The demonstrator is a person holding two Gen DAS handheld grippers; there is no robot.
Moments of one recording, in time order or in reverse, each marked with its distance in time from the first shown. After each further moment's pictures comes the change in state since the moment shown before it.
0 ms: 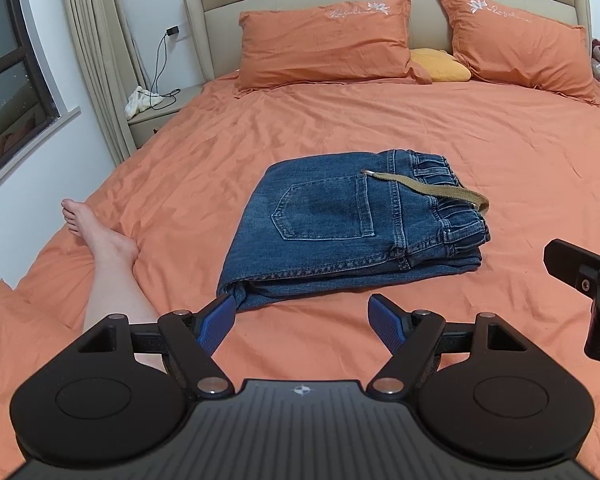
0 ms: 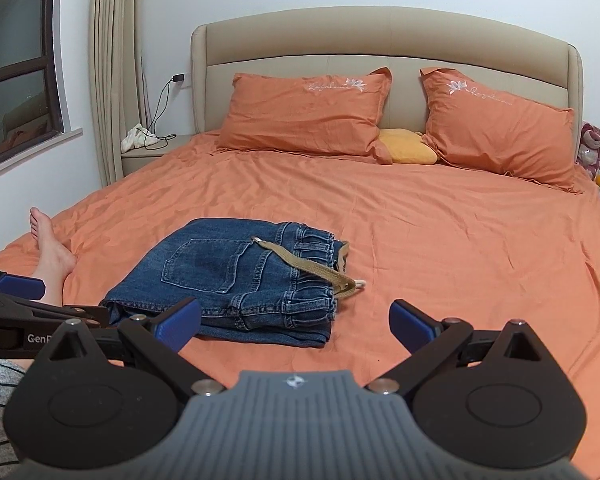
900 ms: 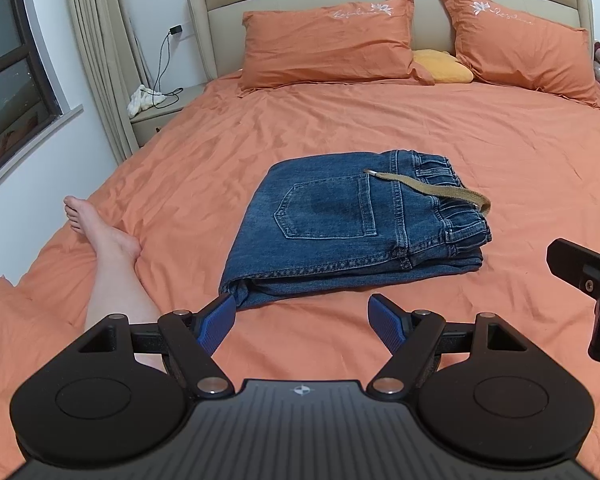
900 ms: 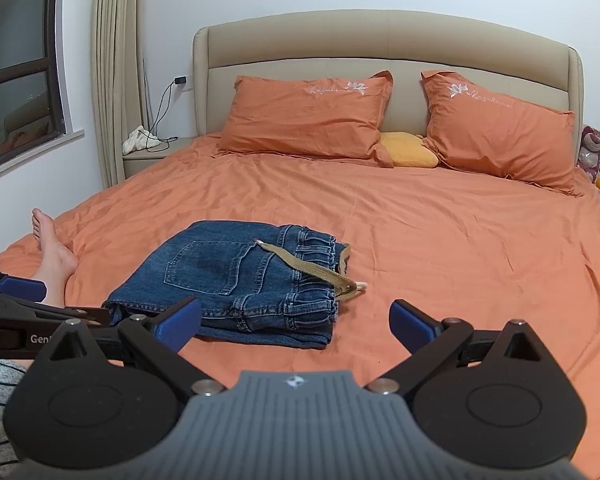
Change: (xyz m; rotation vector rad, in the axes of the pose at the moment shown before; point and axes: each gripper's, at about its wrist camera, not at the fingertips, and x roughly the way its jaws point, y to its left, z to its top) left arm -0.005 0.001 -0.001 -0.008 -0.004 0.004; right arm -0.005 0.001 0.001 -0.005 -0.009 0.002
